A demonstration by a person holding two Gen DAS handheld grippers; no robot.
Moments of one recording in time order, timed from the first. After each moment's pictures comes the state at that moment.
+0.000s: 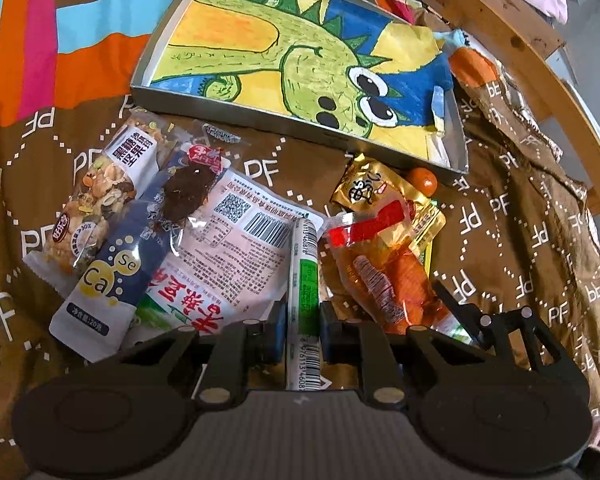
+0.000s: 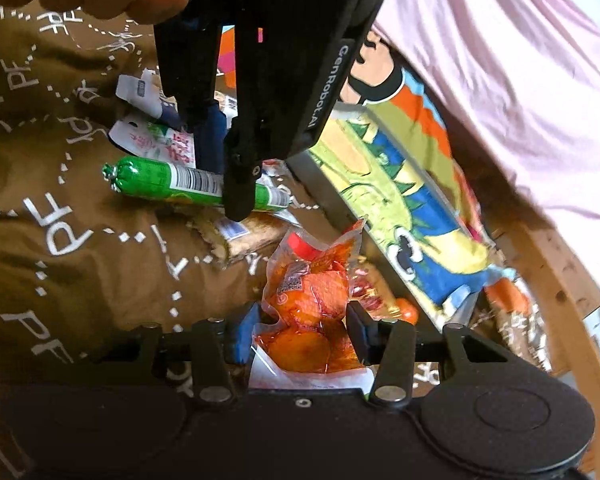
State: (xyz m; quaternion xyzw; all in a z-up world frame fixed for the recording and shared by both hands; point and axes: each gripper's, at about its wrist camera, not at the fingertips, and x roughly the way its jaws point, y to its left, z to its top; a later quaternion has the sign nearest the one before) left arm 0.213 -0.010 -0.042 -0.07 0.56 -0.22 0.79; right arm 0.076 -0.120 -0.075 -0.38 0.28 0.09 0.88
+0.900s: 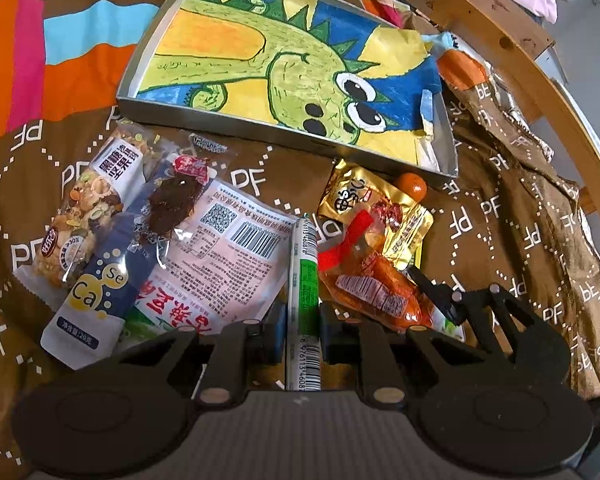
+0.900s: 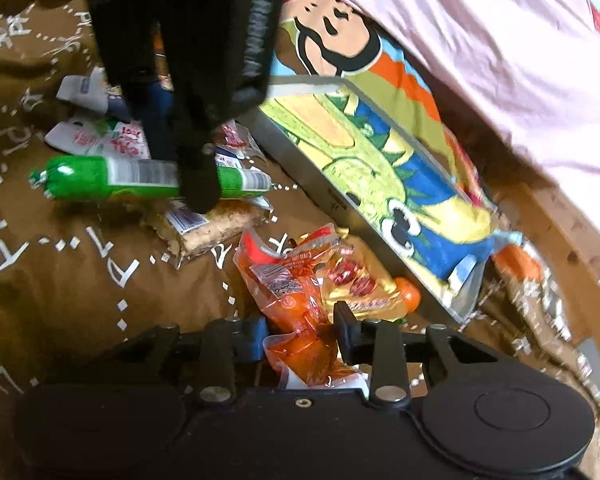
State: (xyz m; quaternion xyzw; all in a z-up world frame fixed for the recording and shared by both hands) left arm 0.218 -0.014 -0.041 -0.07 0.55 -0.23 0.80; right arm 0.105 -0.139 -0.085 -0.34 0.30 0.07 0.89
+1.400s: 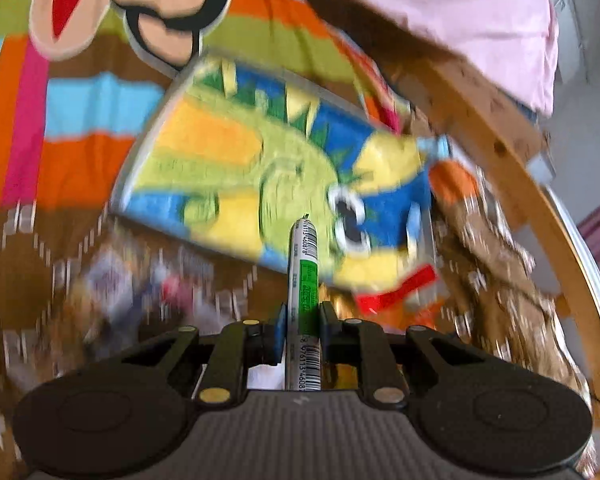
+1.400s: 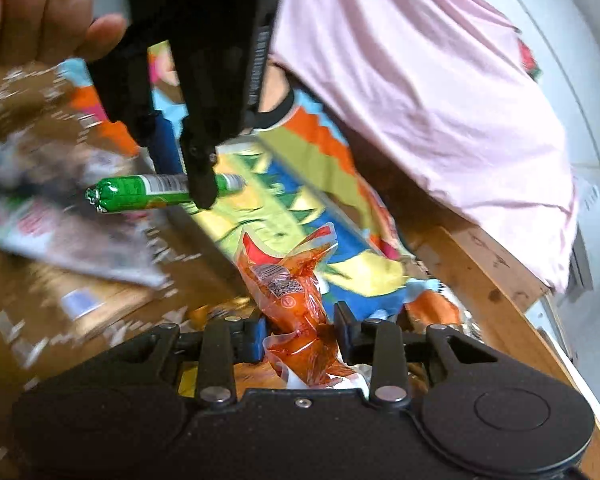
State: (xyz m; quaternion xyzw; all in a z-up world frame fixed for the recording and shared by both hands) left arm 0.271 -0.010 -0.006 -0.15 0.46 -0.21 0.85; right arm 0.126 -0.157 -0.049 -0.33 0.20 -0.02 0.92
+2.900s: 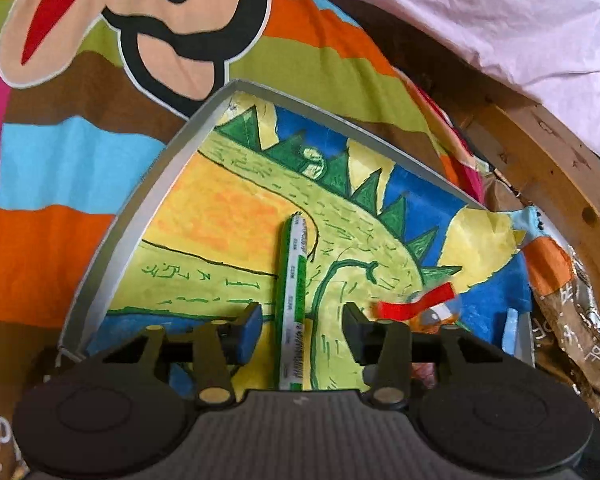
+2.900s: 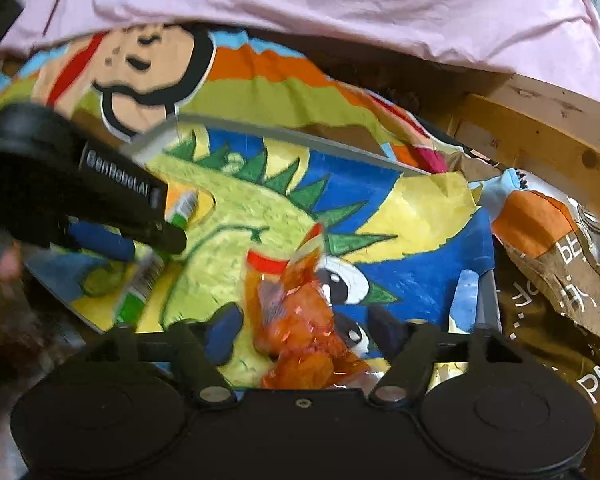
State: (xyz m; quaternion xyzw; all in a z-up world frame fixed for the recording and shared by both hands) left arm 0.373 -0.040 -0.062 -0.15 0.41 -0.14 0.89; right arm 0.293 -0.210 -0.066 -0.07 0.30 -0.02 0.95
